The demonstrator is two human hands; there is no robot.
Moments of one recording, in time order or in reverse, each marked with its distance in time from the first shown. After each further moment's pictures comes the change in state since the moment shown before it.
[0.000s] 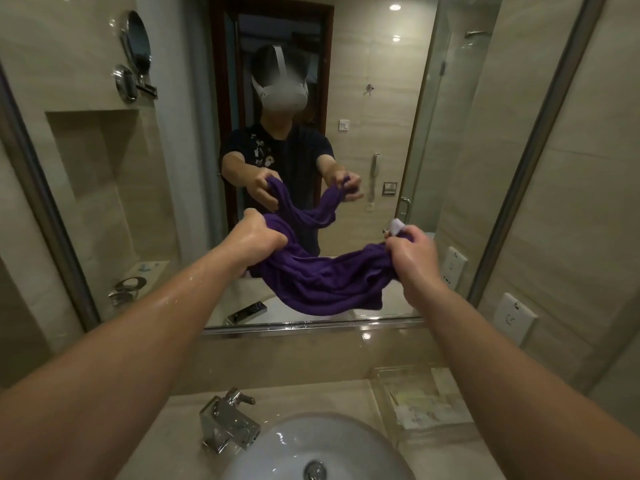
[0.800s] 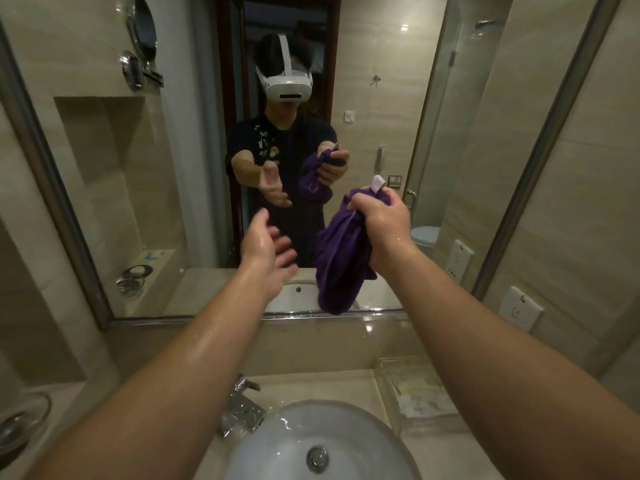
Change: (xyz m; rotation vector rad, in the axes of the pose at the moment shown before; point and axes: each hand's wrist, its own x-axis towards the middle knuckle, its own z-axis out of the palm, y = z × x) left_hand -0.020 -0.023 0.038 -1.037 -0.001 -0.249; right_hand -0.034 -0.046 0.047 0.378 -0.176 0.007
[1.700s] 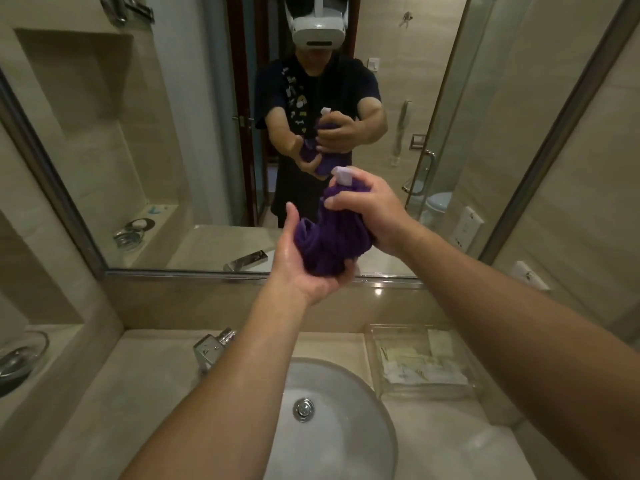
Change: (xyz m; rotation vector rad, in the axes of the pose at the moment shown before) left_hand -0.010 -0.097 0.058 -0.496 -0.203 -0.355; right_hand 0.043 0.029 -0.065 -0.189 -0.624 -0.103
